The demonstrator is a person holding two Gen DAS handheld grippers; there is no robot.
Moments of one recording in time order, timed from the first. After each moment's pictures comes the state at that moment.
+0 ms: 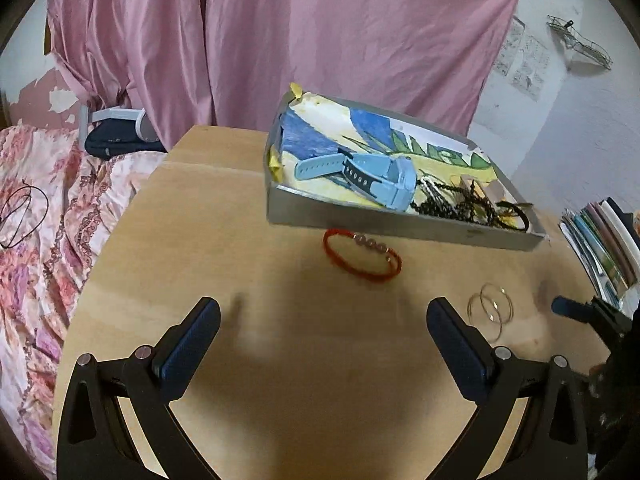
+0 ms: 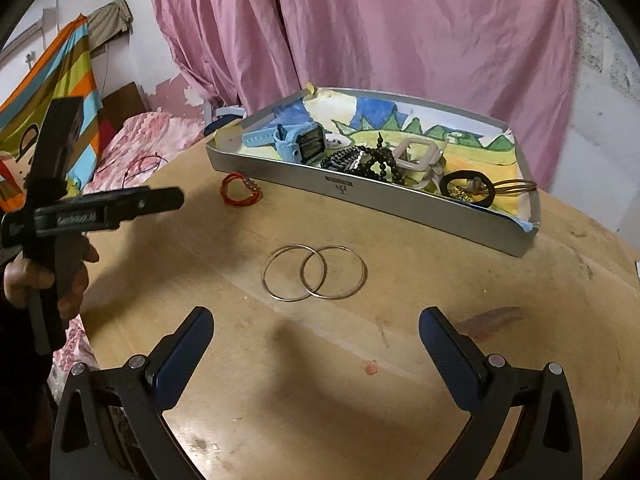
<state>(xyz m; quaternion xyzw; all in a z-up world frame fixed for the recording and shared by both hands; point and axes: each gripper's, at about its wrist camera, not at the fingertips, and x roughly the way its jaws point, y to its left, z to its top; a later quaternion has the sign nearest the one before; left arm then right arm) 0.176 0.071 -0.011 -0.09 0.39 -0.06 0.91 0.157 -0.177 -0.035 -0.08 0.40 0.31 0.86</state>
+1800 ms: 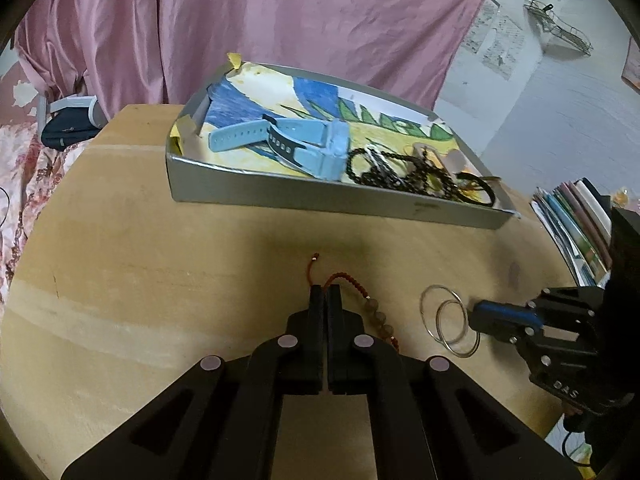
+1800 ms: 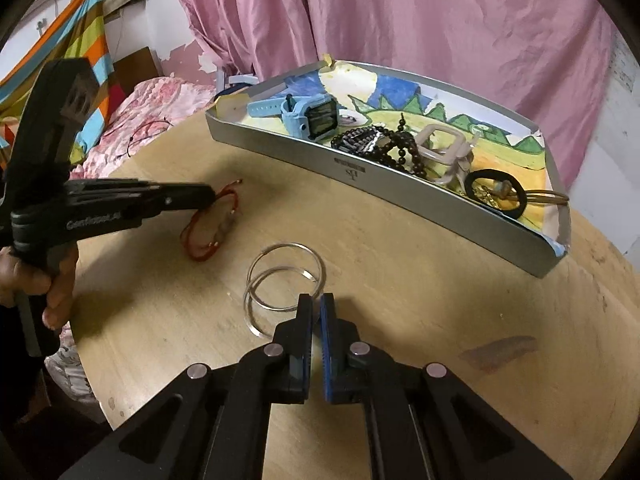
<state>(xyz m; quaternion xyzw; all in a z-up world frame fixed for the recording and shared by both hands) 0.189 0.031 -0.025 -0.11 0.43 -0.13 0.89 0.177 -0.164 -0.047 -0.13 0.42 0.33 0.83</state>
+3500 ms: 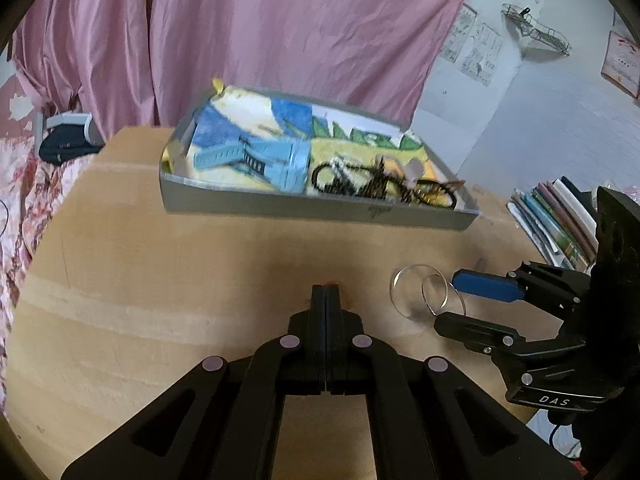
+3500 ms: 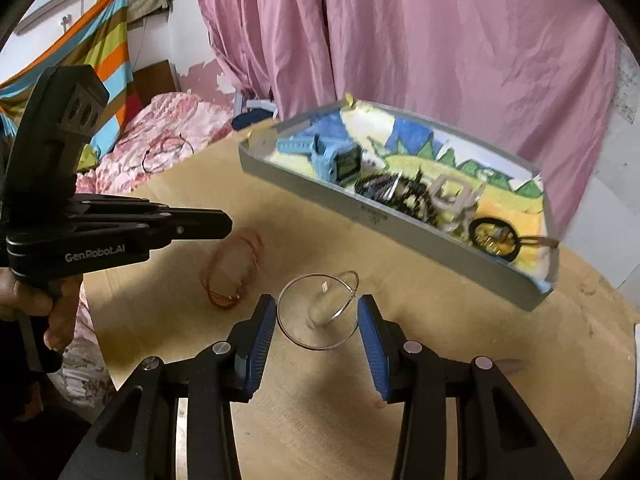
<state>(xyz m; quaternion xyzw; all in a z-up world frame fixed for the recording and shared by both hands) 0.162 0.019 0.005 -0.10 0.39 -0.15 0.90 0.157 -0.159 -0.019 -0.13 0.36 0.35 0.85</state>
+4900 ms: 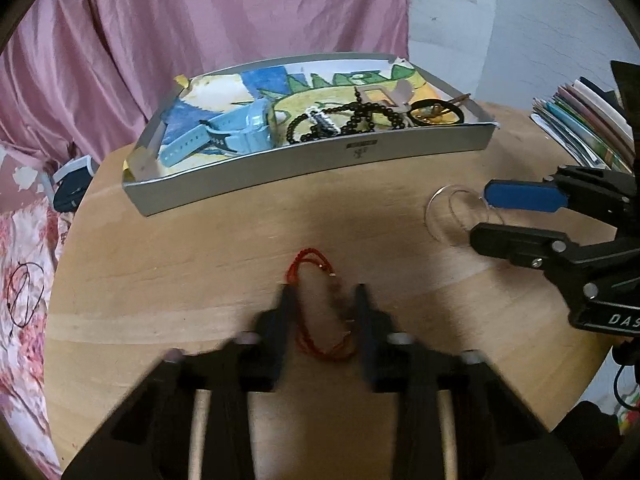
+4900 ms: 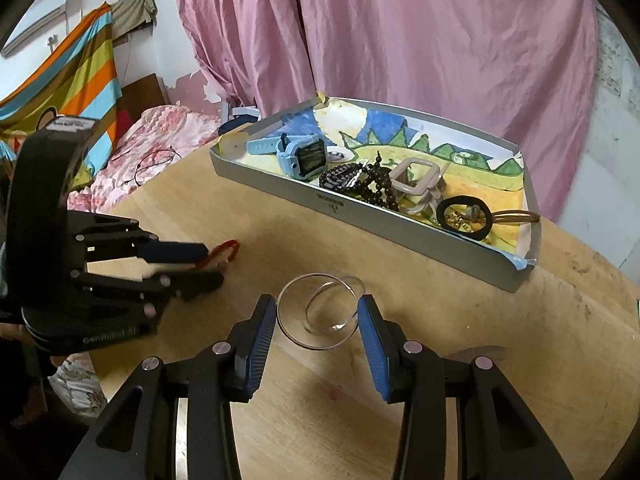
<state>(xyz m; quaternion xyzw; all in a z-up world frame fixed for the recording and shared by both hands) 0.164 -0.034 -0.028 0.06 0.45 -0.12 0.88 0.171 -0.184 -0.030 -0.11 0.38 0.34 0.85</state>
